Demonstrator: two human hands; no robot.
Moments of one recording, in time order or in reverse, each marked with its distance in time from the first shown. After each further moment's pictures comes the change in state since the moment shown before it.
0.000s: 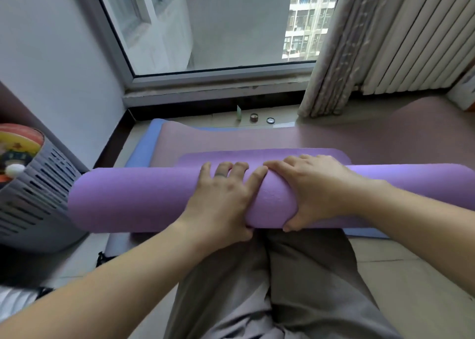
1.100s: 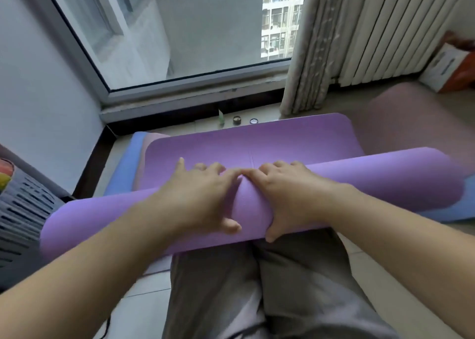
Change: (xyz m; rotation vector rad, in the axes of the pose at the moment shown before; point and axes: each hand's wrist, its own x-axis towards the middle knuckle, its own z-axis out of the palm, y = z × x) left_hand 0.032 -0.012 -0.034 0.064 -0.312 0.062; right_hand 0.005 -0.002 0.006 0.104 -0.046 0.005
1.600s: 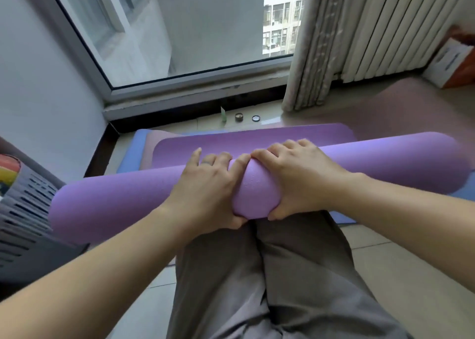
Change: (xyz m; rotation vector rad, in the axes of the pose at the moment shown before) left_hand 0.003 0.008 0.017 0.063 0.316 0.003; right_hand -0.006 0.009 -0.005 -0.083 0.199 0.080
